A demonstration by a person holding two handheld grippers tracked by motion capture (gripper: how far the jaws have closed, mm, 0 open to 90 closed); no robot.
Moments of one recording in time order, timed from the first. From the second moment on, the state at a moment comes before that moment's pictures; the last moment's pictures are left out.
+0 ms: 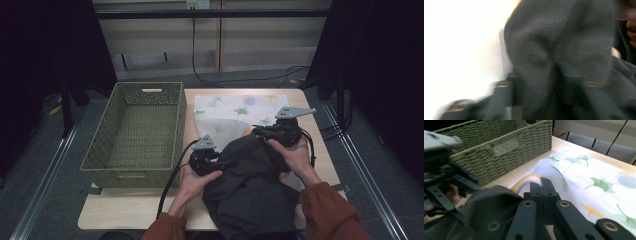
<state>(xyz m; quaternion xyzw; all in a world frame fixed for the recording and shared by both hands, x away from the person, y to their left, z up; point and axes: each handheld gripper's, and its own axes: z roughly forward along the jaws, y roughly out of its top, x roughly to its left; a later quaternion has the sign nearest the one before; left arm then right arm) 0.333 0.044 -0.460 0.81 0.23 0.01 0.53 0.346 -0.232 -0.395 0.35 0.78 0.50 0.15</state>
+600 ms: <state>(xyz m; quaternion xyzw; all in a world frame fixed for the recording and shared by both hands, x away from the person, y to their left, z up) 0.336 0.001 -0.469 0.89 0.20 0.05 0.41 0.338 -0.215 -0.387 0.32 0.79 0.50 0.15</state>
